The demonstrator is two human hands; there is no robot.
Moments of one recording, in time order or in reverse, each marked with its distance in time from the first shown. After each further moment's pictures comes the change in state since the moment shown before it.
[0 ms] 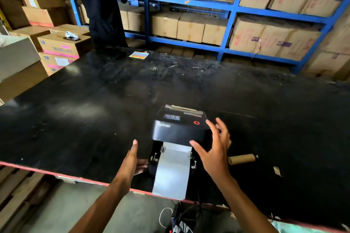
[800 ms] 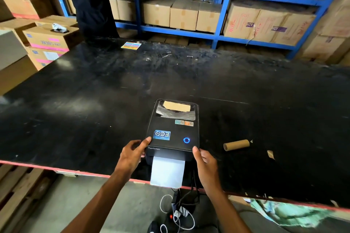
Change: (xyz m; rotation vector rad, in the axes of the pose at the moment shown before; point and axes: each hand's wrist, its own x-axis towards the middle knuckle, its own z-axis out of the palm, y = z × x) left_hand 0.006 -0.011 0.000 0.234 0.015 0.106; right_hand -0.074 0.023 0.015 0.474 -0.148 0.672
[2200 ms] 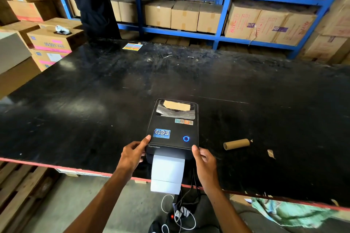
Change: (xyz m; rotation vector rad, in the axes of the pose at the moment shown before) left_hand -0.010 0.003 0.008 -0.090 -0.011 0.033; right_hand 0.002 0.005 0.004 0.084 0.055 0.004
